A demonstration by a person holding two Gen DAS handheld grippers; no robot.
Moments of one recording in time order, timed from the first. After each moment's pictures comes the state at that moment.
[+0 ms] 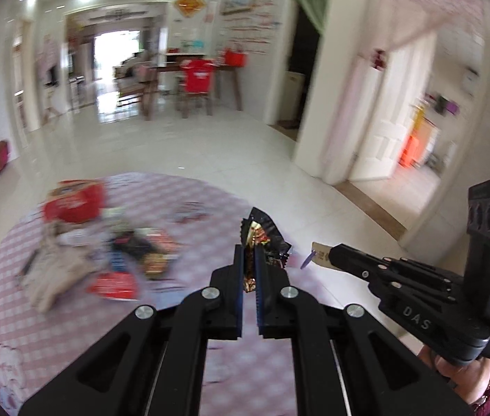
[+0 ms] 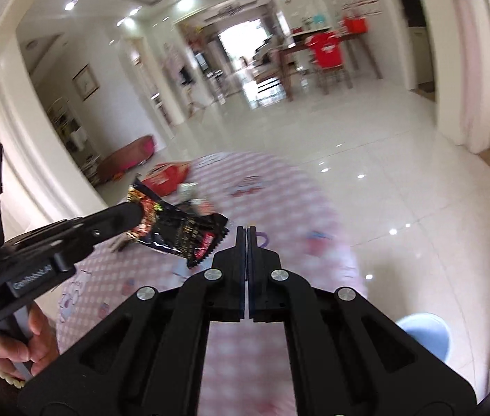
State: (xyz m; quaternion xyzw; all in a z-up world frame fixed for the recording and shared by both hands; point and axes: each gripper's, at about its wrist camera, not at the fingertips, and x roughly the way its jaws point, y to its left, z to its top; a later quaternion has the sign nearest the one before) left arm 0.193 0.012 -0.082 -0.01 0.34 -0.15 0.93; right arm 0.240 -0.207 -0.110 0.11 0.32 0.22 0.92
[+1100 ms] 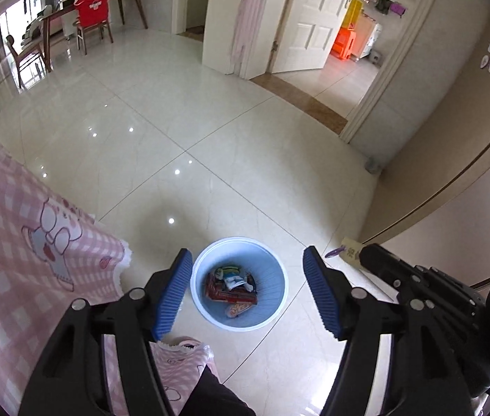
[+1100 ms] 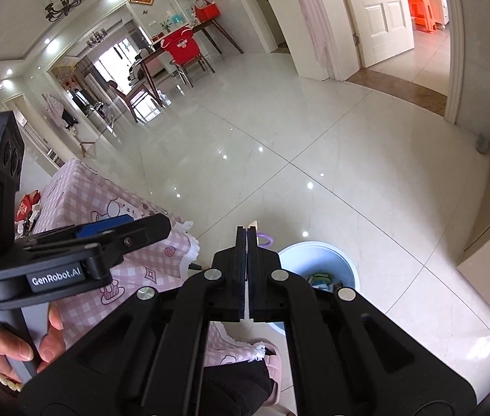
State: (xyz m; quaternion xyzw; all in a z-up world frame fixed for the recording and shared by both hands) left arm 0.229 -0.253 -0.240 0.06 0.50 -0.27 0.82; right arm 0.174 -0.452 -0.233 0.22 0.37 -0.01 0.90
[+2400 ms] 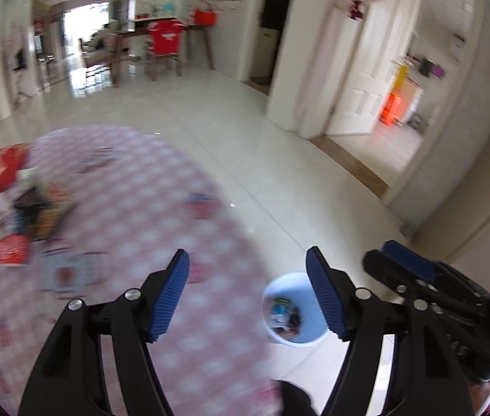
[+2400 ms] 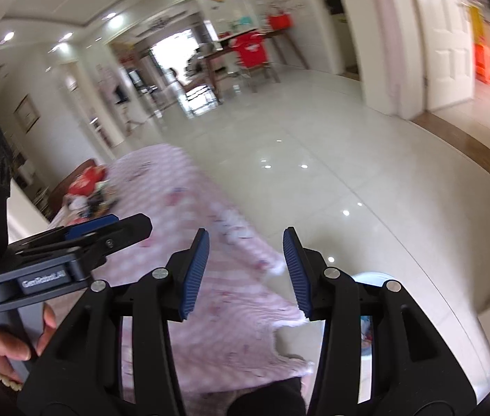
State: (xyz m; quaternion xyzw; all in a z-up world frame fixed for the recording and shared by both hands) left arm 0.218 -0.050 -0.153 0.00 0.42 -0.17 0.89; right arm 0.204 -0.291 -0.159 0.15 0.33 0.10 0.93
